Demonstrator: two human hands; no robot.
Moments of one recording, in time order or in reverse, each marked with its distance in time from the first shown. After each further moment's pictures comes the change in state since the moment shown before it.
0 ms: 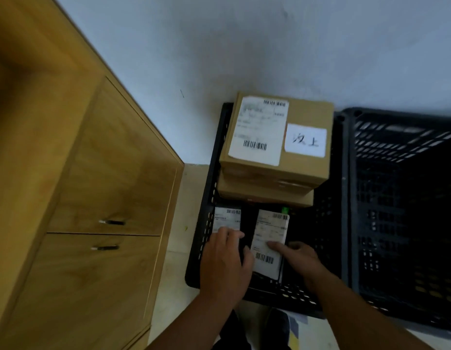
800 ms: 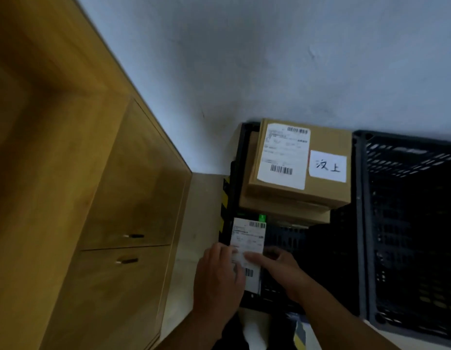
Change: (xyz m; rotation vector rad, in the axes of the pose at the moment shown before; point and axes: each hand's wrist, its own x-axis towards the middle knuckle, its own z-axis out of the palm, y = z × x) left_hand 0.001 -0.051 -0.058 0.026 -0.092 -0.072; right_hand -0.063 -0.054 0.087 -0.058 -0.182 -0.073
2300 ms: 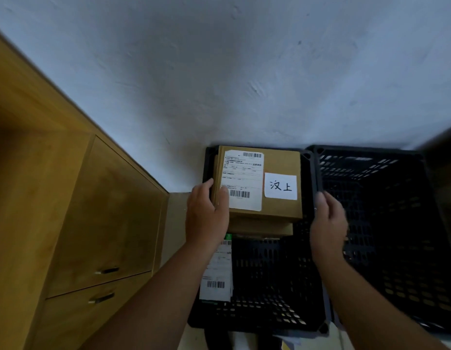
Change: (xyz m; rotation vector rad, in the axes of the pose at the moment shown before) left_hand 0.142 0.106 -0.066 -0.499 0.110 -0.089; right_hand -0.049 -0.109 -0.124 0.272 0.846 -0.492
